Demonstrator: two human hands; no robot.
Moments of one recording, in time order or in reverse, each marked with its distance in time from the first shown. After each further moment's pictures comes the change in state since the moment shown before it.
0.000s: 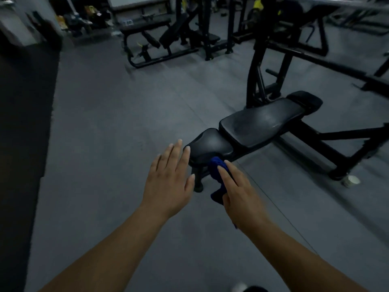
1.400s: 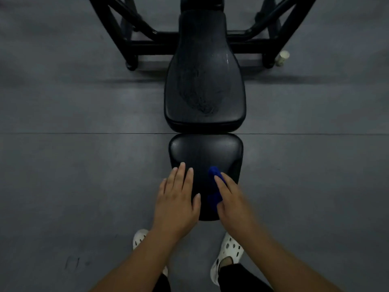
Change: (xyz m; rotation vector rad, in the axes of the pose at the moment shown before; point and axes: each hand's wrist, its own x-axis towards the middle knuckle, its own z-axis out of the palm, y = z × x) left_hand 0.523 -0.237 0.438 -0.192 -0.601 0.920; right_hand 0.465 0.088 0.400 0.181 0.216 1.158
